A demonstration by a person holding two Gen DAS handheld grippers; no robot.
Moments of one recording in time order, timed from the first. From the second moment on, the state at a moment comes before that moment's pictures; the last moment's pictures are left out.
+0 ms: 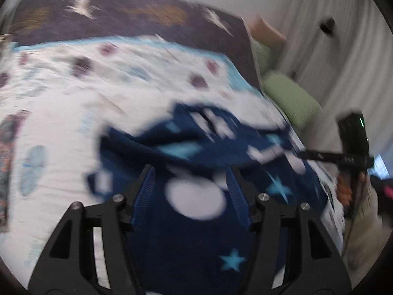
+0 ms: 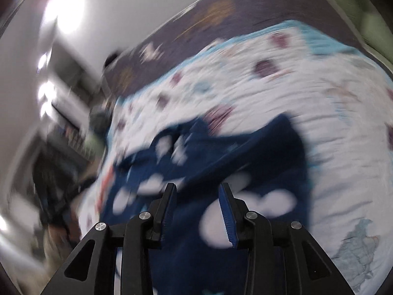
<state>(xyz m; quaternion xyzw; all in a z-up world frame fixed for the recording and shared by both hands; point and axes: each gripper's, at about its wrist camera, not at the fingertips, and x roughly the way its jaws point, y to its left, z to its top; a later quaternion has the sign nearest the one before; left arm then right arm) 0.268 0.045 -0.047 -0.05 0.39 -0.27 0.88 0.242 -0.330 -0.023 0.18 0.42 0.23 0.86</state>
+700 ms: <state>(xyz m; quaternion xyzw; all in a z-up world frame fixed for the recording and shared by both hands) 0.324 0.087 -0.078 -0.11 0.40 -0.12 0.90 0.313 -0.356 -0.065 0.22 0.41 0.08 0.88</state>
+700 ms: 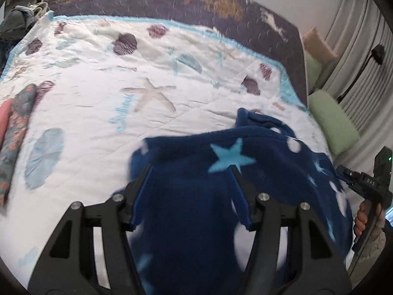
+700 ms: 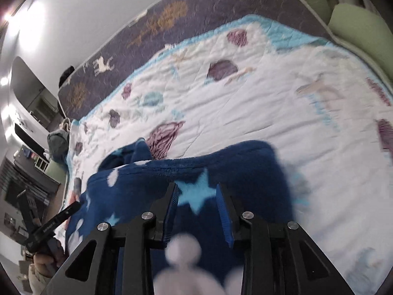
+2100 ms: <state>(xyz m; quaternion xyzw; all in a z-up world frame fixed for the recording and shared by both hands) 0.138 0.107 -0.078 -0.34 0.39 -0.17 0.84 0.129 -0.387 -0.085 0.40 0.39 0.11 0.82</state>
